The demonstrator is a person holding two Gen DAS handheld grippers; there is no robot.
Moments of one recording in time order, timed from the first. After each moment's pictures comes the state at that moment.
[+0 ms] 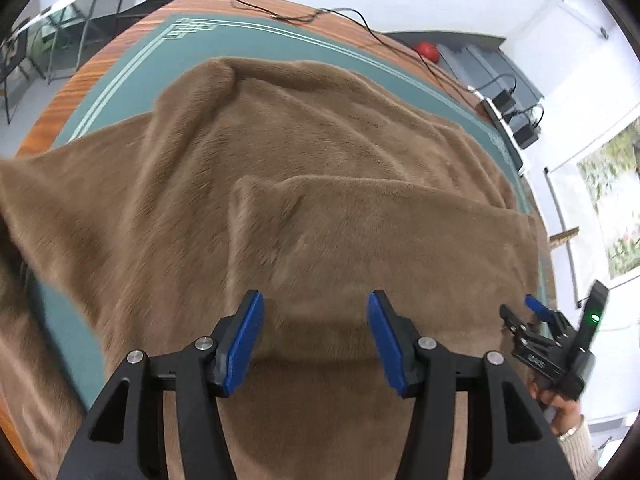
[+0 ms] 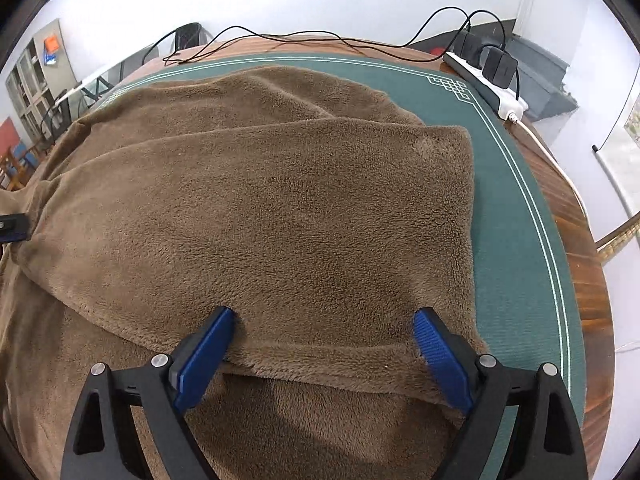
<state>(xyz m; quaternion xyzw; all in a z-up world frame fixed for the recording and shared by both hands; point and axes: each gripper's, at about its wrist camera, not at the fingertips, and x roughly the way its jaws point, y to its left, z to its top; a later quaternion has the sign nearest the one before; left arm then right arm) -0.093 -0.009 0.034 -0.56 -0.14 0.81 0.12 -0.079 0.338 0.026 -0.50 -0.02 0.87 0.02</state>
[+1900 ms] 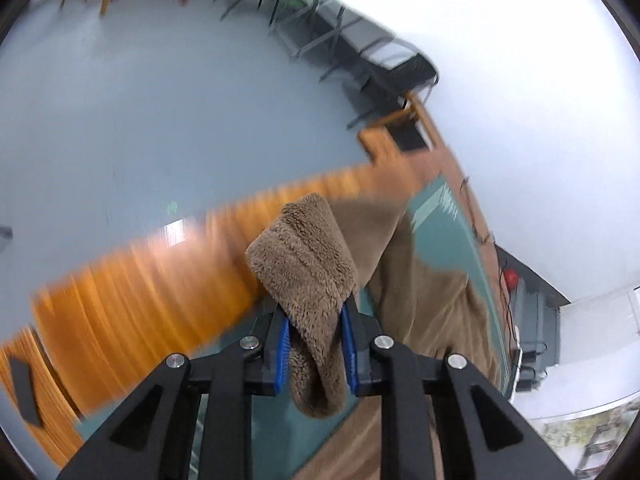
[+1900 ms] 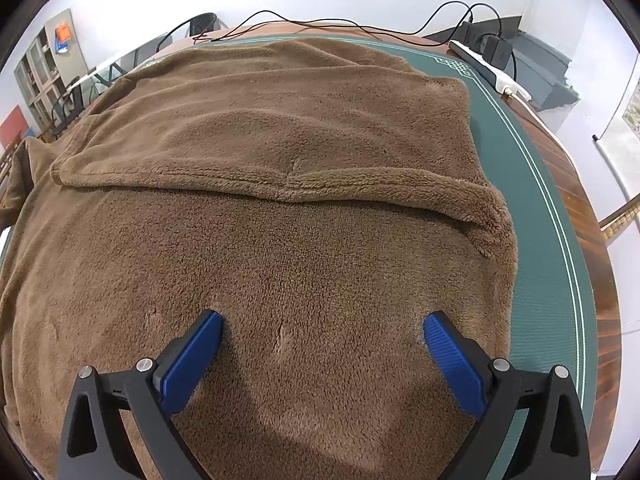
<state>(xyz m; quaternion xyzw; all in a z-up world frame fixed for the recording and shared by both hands) 0.046 -0.297 0.085 -0.39 -0.43 0.80 -0.18 0.019 0.306 0.019 -0.51 -0.02 0.86 0.00</state>
